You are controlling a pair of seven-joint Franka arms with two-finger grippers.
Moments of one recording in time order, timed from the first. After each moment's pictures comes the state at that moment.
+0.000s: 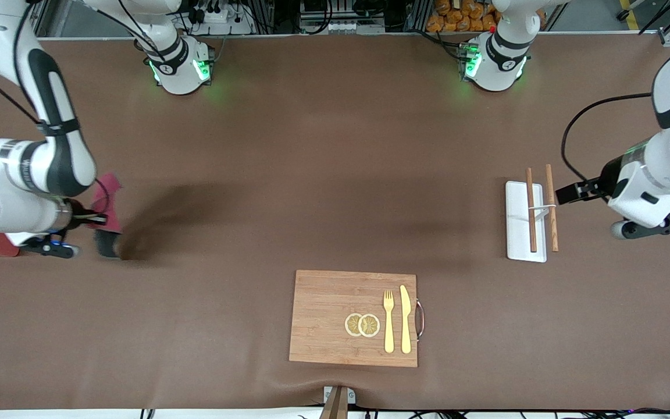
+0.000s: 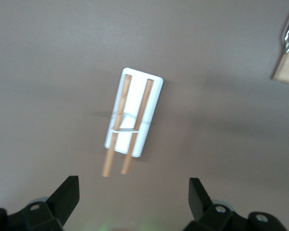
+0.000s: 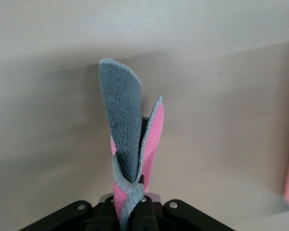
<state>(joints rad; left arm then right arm) 0.16 0.23 -0.29 -1.47 0.12 1.52 -0.26 -0.13 0.38 -0.09 -1.88 -0.13 2.02 -0.01</state>
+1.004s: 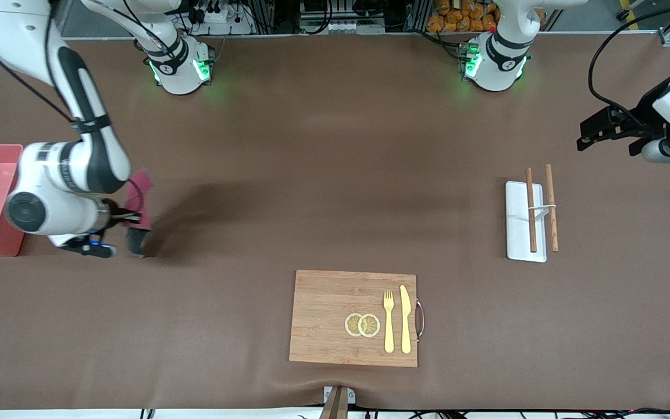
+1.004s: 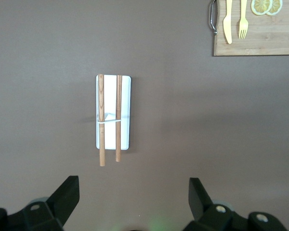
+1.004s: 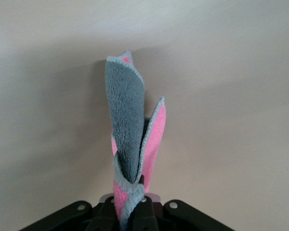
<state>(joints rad) -0.08 0.00 0.00 -1.53 -0.05 1.49 -0.01 0.09 0.39 -0.05 -1.92 0.01 1.98 0.30</state>
